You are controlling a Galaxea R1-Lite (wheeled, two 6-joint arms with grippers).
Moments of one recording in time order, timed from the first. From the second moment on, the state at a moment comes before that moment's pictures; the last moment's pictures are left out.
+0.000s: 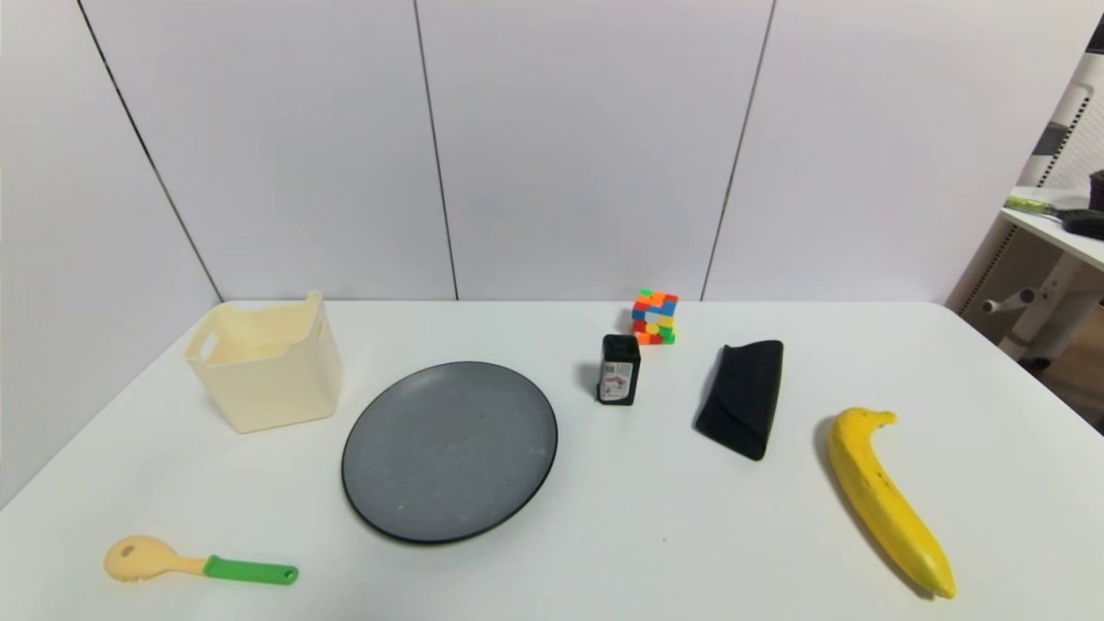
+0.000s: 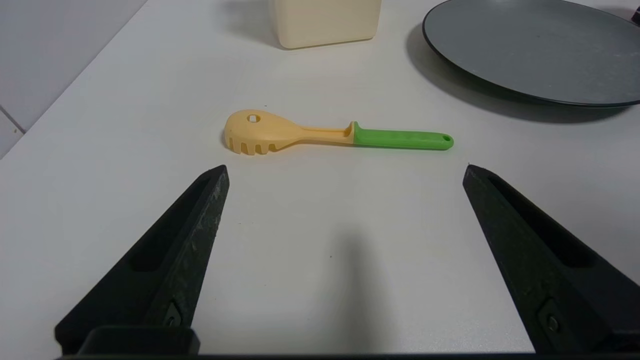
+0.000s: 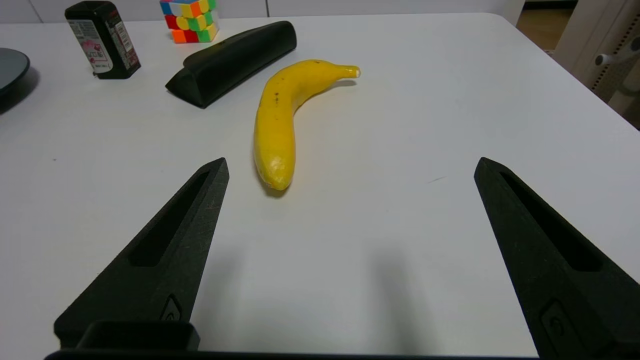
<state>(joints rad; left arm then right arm) 0.00 0.00 -0.04 0.11 0.01 -0.02 0.00 0.00 0.00 0.00 -0.02 0.02</state>
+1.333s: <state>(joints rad) 0.00 0.00 -0.04 0.11 0.01 -0.02 0.12 1.10 -1.12 0.10 0.23 -0.06</state>
